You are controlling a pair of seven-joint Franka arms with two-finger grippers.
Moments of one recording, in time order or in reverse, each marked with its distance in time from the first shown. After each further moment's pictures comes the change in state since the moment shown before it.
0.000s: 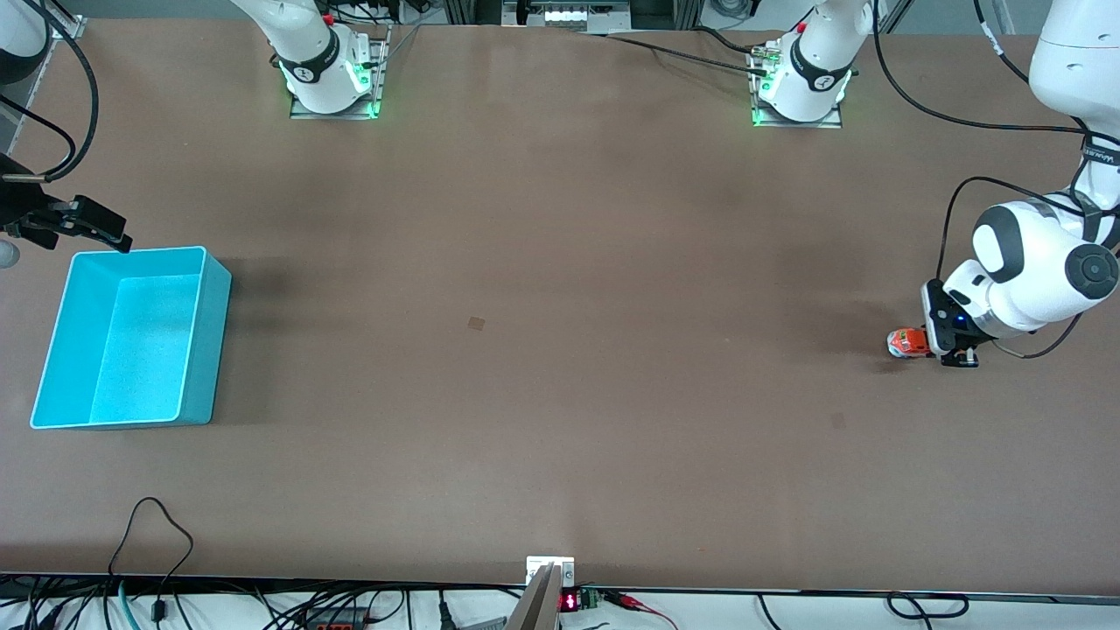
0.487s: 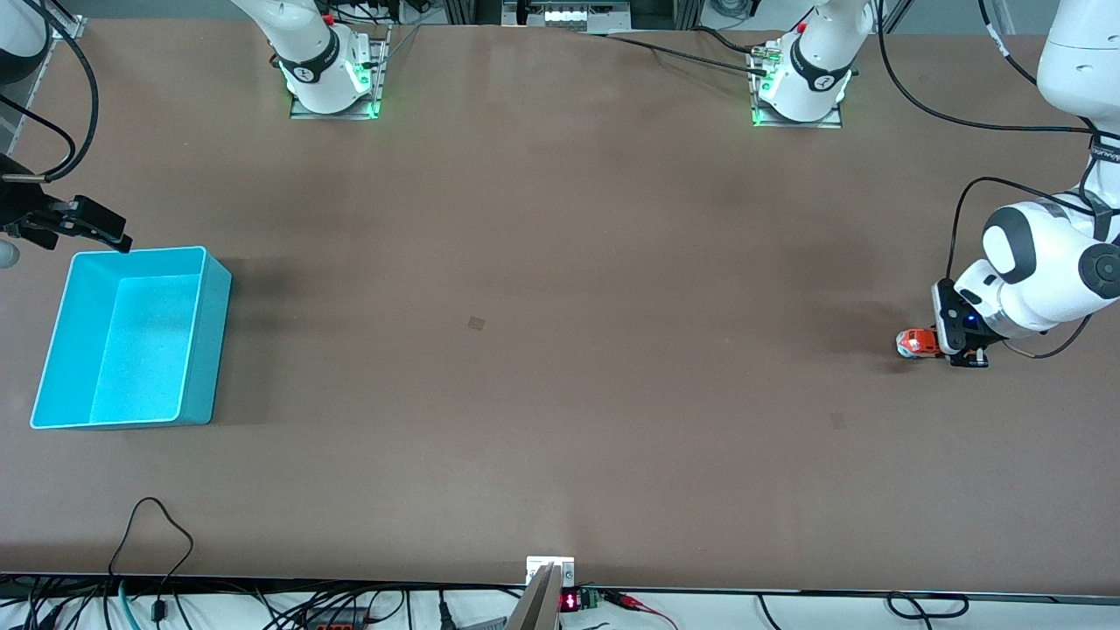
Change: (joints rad) left arm 0.016 0.007 0.000 0.011 0.000 -0.001 0.026; right arm 0.000 0.000 0.000 0.000 0.000 0.001 0.000
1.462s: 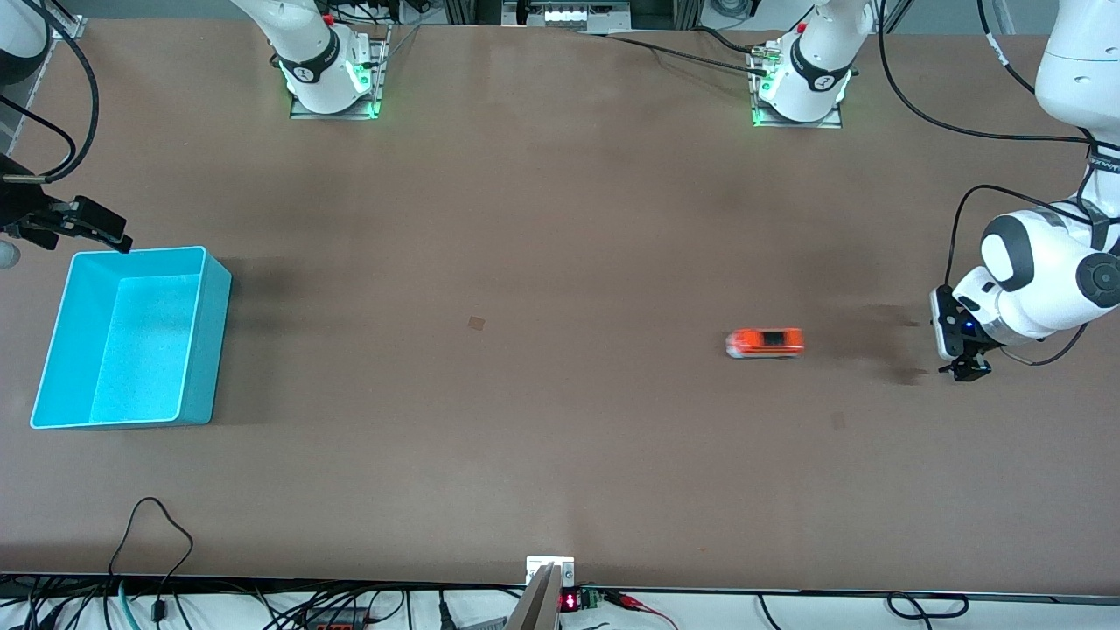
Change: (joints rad) left arm 0.003 0.036 -0.006 0.038 0.000 -0.006 0.002; right arm 0.000 0.001 0.000 0.000 0.000 0.000 0.000
